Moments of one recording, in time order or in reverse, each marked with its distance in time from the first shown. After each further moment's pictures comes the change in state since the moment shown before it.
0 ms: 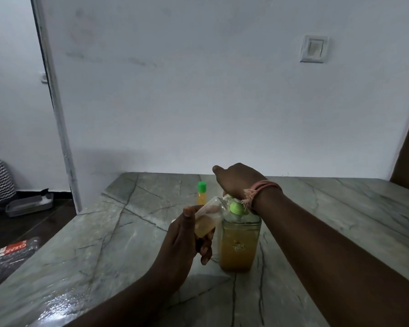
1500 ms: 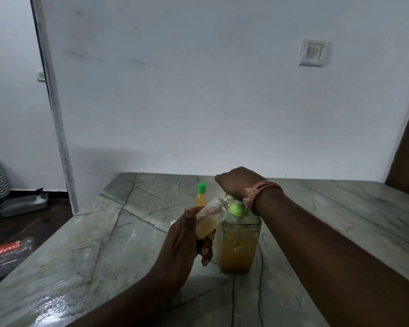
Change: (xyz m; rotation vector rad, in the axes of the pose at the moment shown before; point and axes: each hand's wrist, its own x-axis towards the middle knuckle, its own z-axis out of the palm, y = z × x) left_hand 0.000 0.001 0.001 -0.007 -0.002 -0.016; right_hand -0.006 -0.008 -0.004 -0.093 -0.049 0.045
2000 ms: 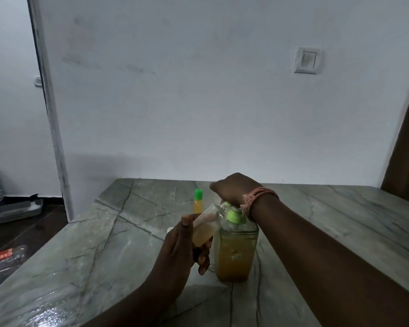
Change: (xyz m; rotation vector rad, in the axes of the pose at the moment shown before) left_hand 0.002 -0.002 -0.001 -0.061 -0.013 0.025; right_hand 0.002 0.000 0.001 0.108 0.005 0.033
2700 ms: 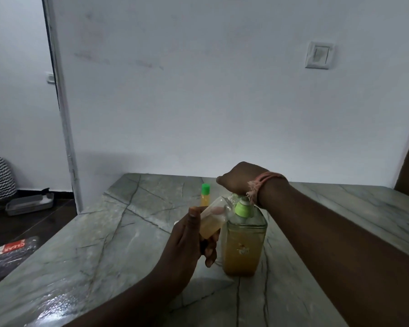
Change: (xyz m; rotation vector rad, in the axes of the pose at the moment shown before) left_hand -0.002 0.002 -0.001 0.039 0.022 -0.022; right_hand 0.005 -0.003 -0.004 -0.104 0.061 -0.038
